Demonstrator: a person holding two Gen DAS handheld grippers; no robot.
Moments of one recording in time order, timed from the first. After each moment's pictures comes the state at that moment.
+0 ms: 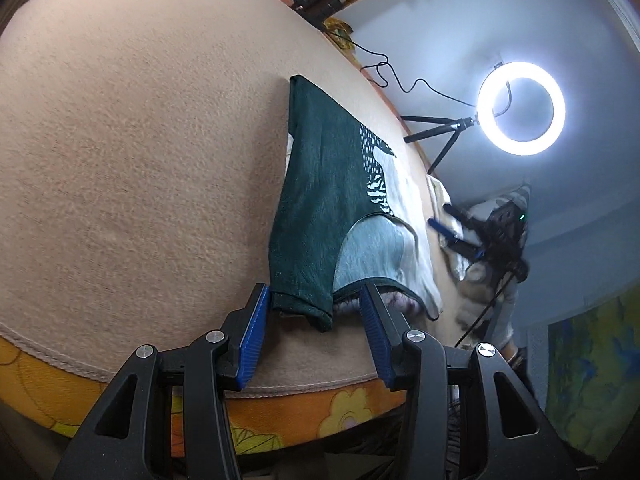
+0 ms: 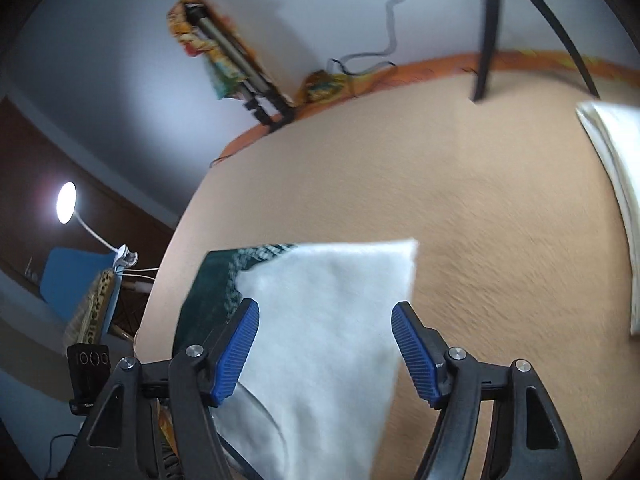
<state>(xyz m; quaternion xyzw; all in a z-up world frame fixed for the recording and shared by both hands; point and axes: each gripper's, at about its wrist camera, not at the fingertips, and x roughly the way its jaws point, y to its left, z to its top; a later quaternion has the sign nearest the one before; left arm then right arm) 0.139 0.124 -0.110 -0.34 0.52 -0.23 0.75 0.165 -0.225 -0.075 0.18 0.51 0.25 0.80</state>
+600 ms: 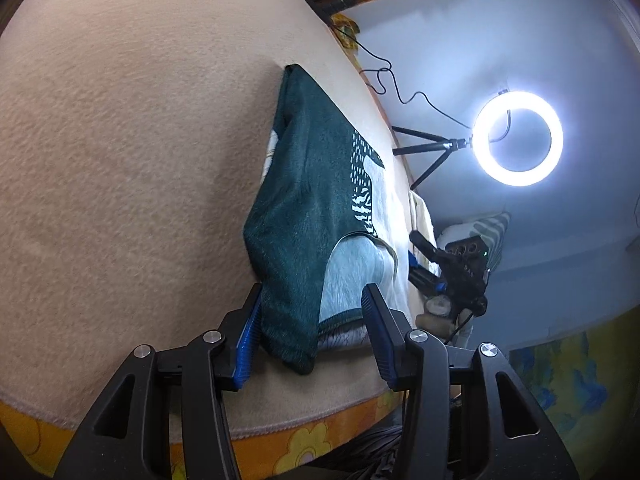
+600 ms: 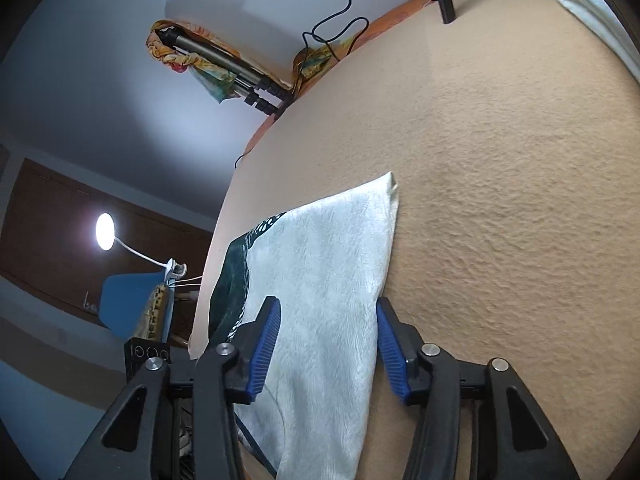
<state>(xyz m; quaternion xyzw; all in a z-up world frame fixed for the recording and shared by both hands) 0.155 0.115 -0.127 -0.40 0.52 -0.24 0.72 0.171 -0.229 -0.117 0.29 0.52 0.32 0.74</state>
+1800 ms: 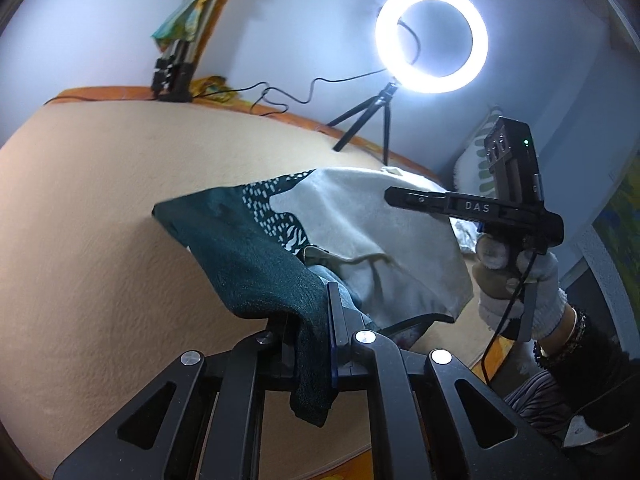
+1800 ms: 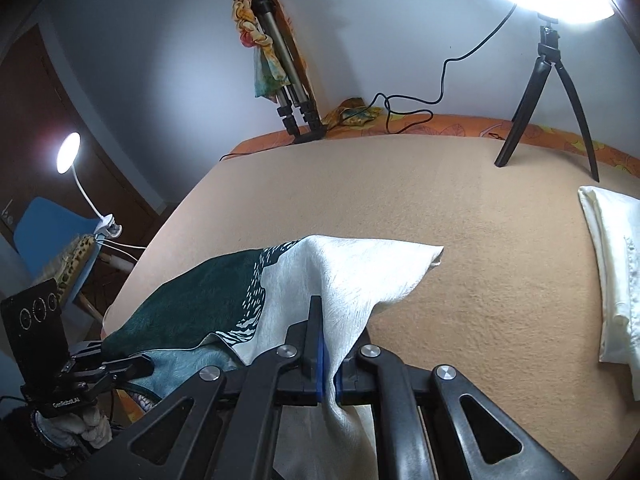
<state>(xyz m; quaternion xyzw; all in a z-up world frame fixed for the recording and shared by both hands) 0.152 0.021 -0.049 -0.12 0.42 -0.29 0.85 0.140 -0.170 -0.022 0.06 0.44 0.25 0.86</state>
